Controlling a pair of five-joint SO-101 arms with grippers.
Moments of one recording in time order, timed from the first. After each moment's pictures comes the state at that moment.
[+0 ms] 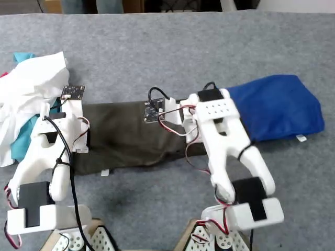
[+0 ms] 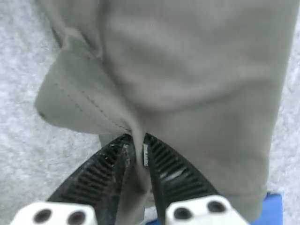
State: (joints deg) left arm -13.9 -6.2 44.0 52.5 -9.4; right arm -11.8 -1.4 25.3 68.9 77.4
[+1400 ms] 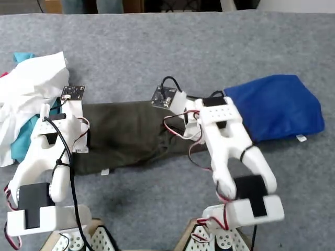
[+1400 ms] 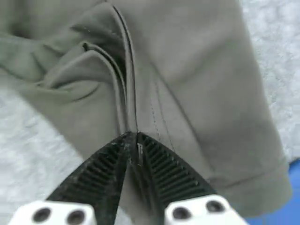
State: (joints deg) left arm -13.9 -6.7 44.8 51.5 -9.4; right arm -8.7 0.6 32.1 54.8 58.2
